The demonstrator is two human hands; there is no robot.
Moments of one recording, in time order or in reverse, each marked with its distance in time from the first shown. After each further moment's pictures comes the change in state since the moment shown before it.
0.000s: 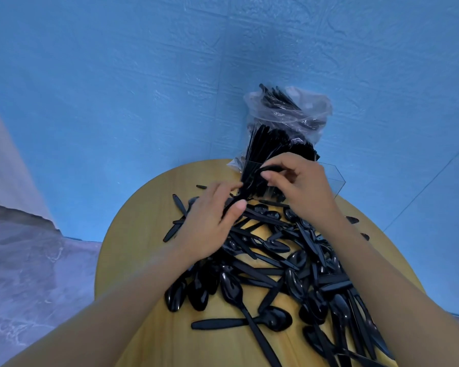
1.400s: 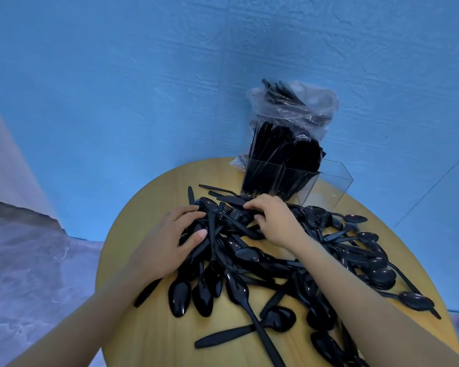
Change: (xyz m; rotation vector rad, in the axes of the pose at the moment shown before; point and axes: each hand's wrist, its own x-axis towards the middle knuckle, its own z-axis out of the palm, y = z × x) left_hand -0.040 -0.062 -0.025 0.199 -0.162 -0.200; right_hand -0.021 0.054 0.059 -0.444 -0.426 0.225
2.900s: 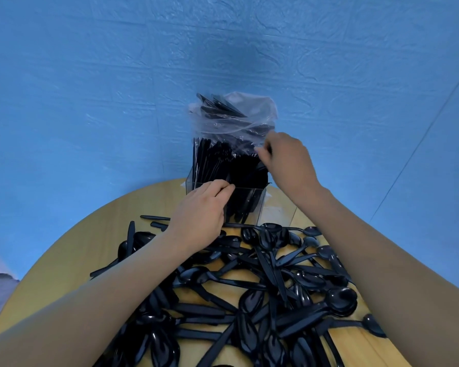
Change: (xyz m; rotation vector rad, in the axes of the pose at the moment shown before) left_hand 0.138 0.118 0.054 0.461 0.083 0.383; right_hand 0.049 0.084 -0.123 -0.152 0.575 0.017
